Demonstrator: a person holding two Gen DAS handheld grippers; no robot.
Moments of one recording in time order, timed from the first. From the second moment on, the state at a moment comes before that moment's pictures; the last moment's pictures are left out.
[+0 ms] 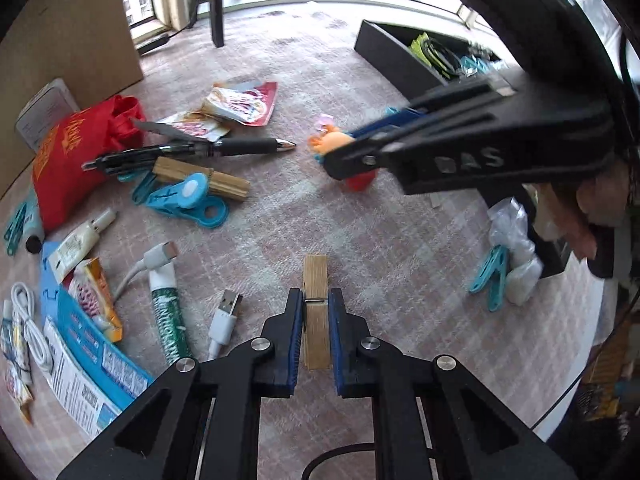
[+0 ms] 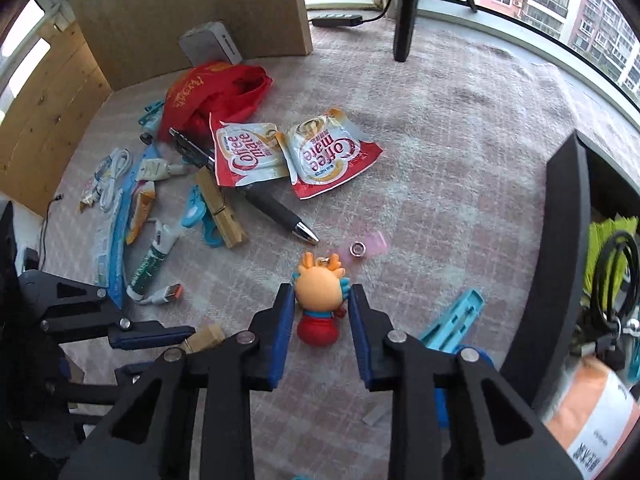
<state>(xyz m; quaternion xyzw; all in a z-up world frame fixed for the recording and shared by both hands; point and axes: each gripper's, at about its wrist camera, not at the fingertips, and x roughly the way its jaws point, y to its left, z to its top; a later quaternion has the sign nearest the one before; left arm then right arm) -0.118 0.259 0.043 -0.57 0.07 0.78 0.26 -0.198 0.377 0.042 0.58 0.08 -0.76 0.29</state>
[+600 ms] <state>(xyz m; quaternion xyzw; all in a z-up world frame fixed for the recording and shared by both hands) -0.156 0.329 0.131 -0.50 0.06 0.80 0.31 -0.146 0.527 0.143 0.51 -0.03 -0.83 0.22</state>
